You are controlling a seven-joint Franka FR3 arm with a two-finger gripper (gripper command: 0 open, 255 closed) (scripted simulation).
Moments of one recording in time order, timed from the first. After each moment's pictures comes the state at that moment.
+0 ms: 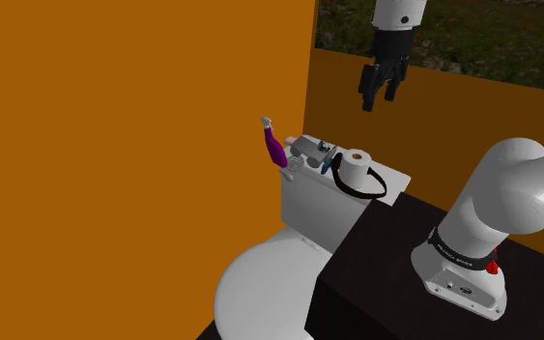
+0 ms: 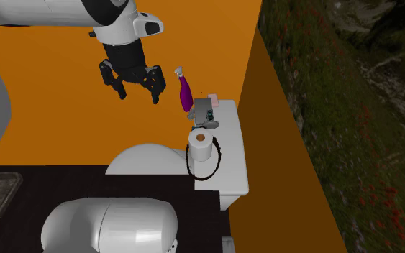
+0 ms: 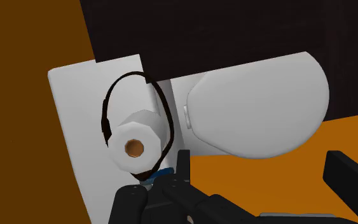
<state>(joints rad) -0.01 -0.77 -0.02 -2.40 -0.01 1.56 0.17</state>
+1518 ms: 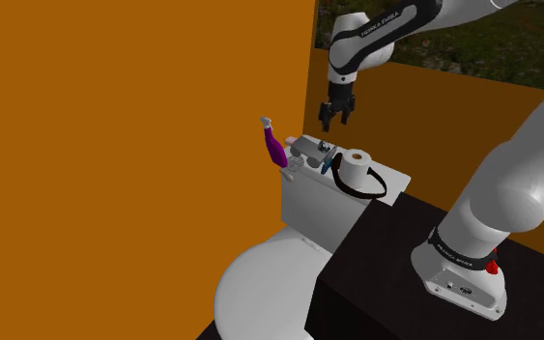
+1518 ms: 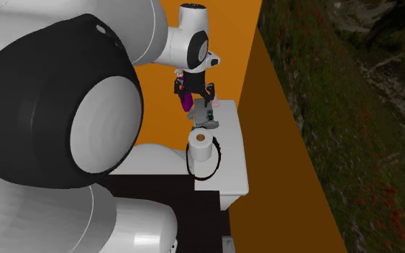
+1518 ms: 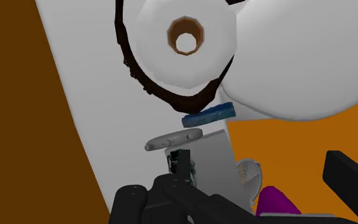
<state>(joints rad) -0.08 -0.11 -0.23 -2.31 -0.03 2.14 -0.06</state>
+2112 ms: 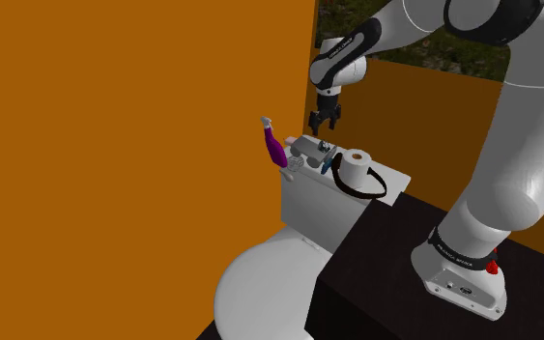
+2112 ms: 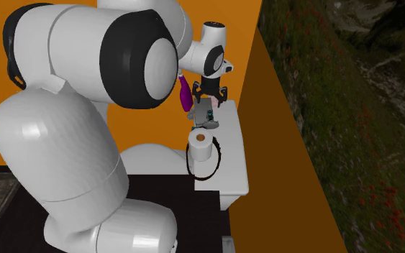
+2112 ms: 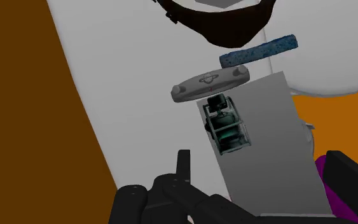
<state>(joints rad) -0.13 0.25 -0.26 -2.08 0.09 2.26 -0.18</state>
